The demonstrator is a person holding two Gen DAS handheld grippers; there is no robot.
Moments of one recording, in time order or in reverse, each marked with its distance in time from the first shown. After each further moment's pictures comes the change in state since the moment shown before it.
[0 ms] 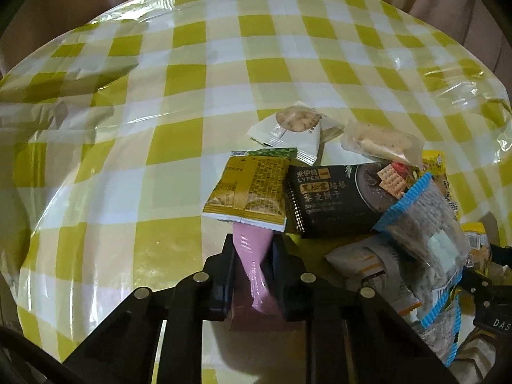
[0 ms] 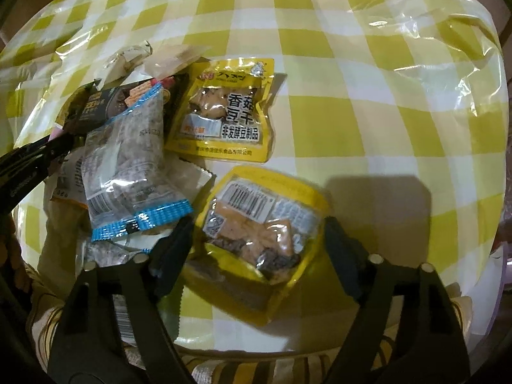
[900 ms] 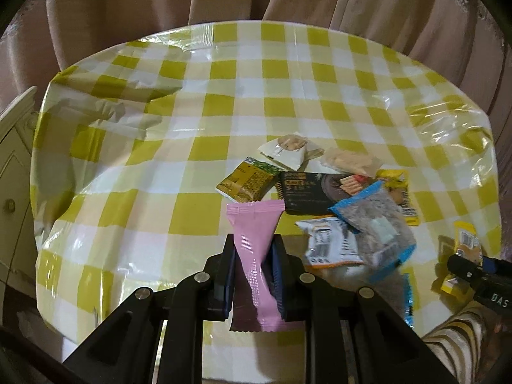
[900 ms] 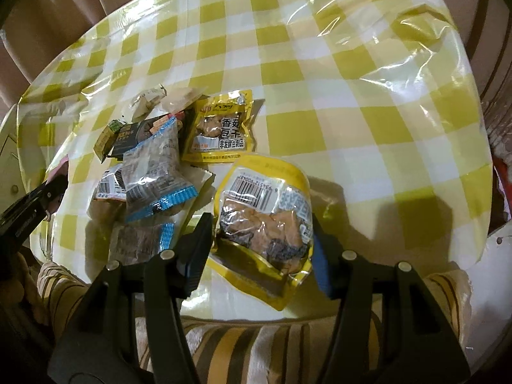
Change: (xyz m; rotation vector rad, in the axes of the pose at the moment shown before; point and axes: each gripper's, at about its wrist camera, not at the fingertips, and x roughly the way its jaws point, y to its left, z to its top) left arm -0.088 -0.014 -0.044 -0.118 -0.146 0.041; right arm -0.060 -0.042 -0.042 0.097 -0.151 0.111
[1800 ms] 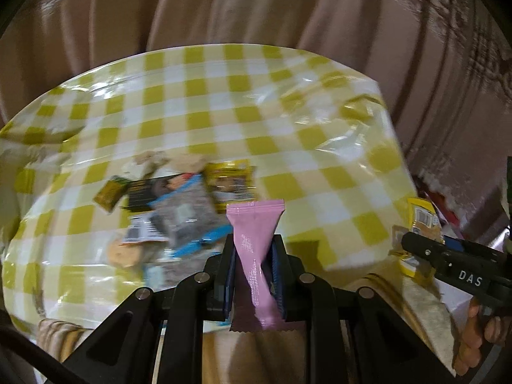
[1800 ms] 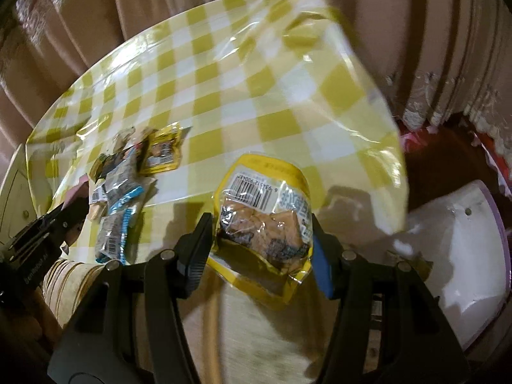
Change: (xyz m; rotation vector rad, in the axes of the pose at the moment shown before) left arm -0.069 -0.166 -0.036 0.181 -0.046 -0.238; right arm -0.085 -0.118 -0.040 0.143 -0.112 -0.007
